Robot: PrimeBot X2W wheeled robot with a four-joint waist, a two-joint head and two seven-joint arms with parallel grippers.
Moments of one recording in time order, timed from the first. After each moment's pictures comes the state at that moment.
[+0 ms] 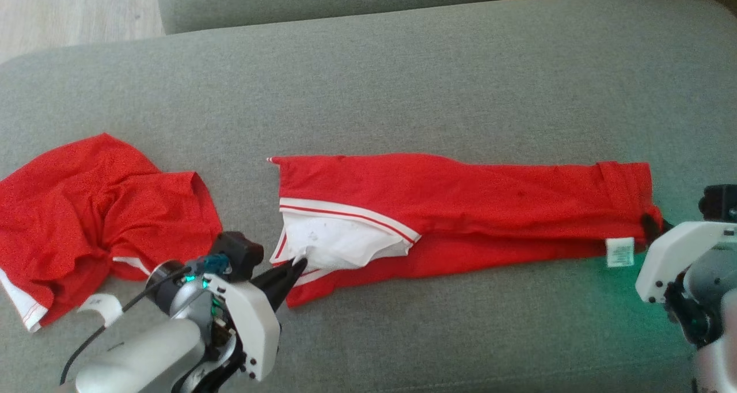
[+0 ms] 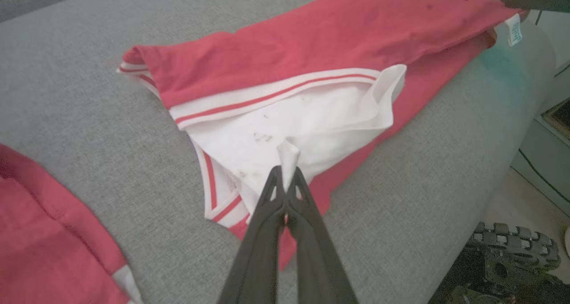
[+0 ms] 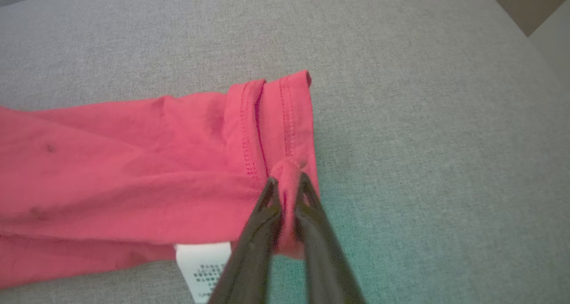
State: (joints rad) left arm -0.52 0.61 -1.20 0.13 -0.87 0.15 -0.03; right arm -0.20 -0.18 -0.17 0.30 0.18 0.13 0.52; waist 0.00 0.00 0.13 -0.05
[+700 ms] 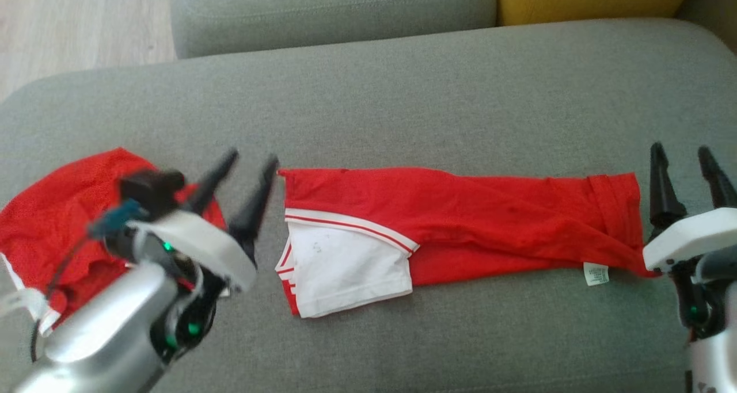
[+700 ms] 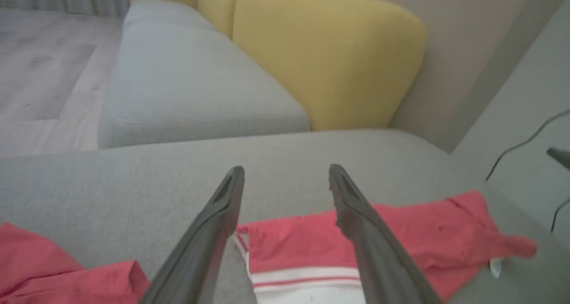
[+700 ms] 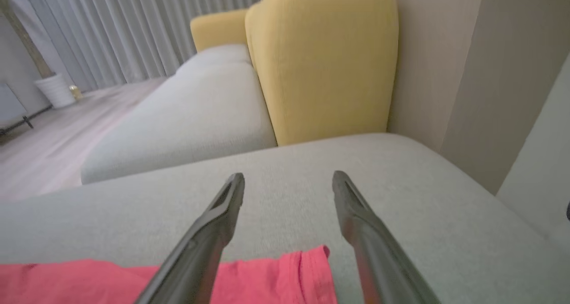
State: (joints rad) left arm -0.50 0.56 -0.94 0.14 -0.98 0.20 -0.25; right arm -0.19 -0.13 -0.19 0.15 0.22 0.13 0.18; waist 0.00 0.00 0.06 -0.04
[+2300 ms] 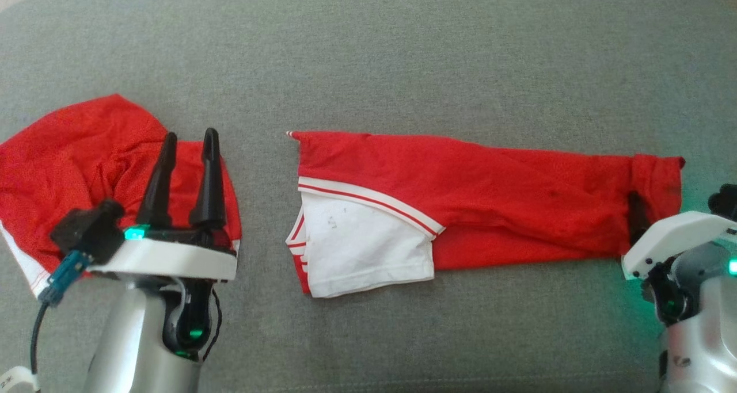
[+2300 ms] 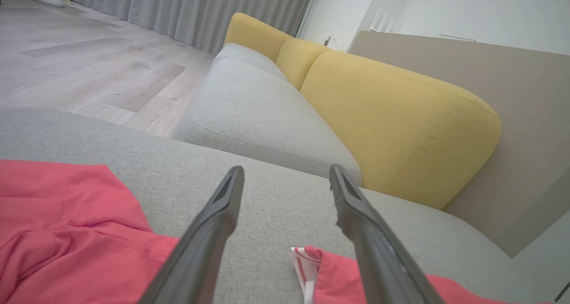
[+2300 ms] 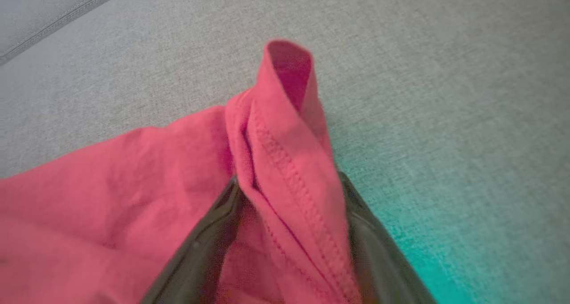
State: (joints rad) left arm -0.20 0.06 -0.11 0.17 -0.45 -0.12 -0.26; right arm -0.34 -0.05 -0.35 0.54 0.16 0.13 0.30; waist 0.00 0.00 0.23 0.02
